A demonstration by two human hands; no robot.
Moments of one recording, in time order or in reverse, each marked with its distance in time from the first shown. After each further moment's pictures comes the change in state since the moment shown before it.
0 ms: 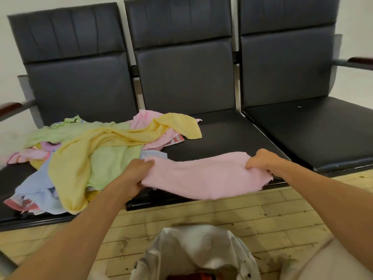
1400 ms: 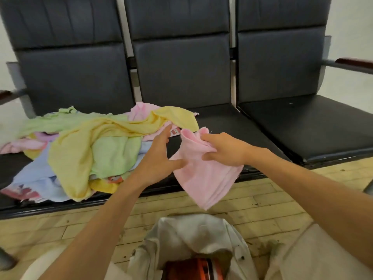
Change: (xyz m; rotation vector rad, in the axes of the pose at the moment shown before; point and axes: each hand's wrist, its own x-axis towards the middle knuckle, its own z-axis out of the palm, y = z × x) left_hand -0.053 0.012 0.013 0.391 -0.250 0.621; right_hand -0.089 -0.083 0.014 -0.344 -0.066 -0.827
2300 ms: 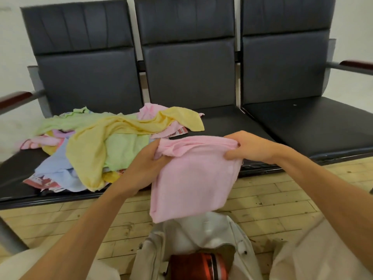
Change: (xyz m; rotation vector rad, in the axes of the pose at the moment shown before) left_hand -0.057 0.010 -0.030 -0.101 0.040 0.016; right_hand -0.051 -0.004 -0.017 0.439 -0.021 0.054
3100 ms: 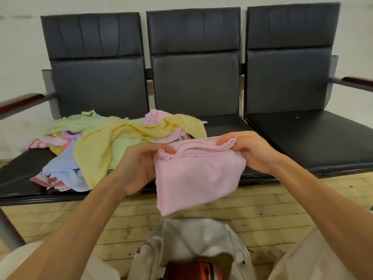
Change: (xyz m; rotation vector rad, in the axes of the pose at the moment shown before) left_hand -0.012 0.033 -0.019 -0.696 -0.092 -0.292; right_hand -0.003 -0.007 0.003 0.705 0.100 -0.167
